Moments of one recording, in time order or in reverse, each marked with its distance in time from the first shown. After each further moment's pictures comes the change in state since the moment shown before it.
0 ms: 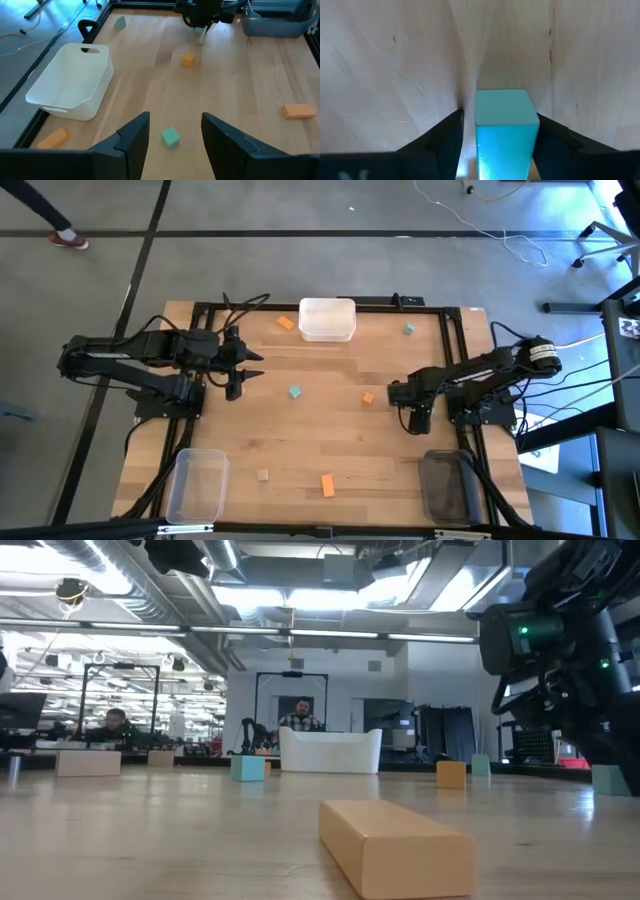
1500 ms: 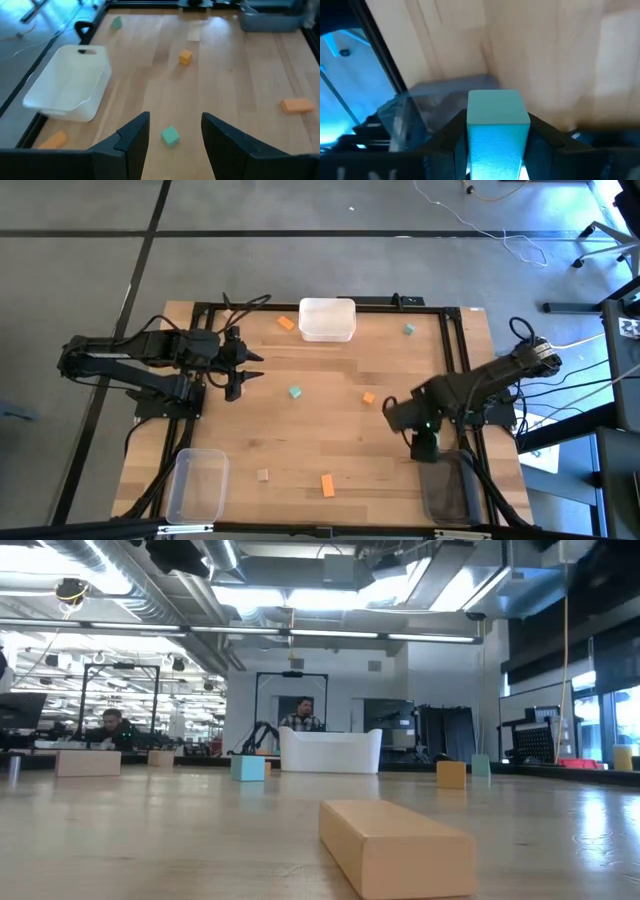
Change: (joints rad) left arm 0.000 0.006 0.000 -0.001 0.038 0.054; right arm 0.370 -0.006 0.668 -0.480 -0.259 0.400
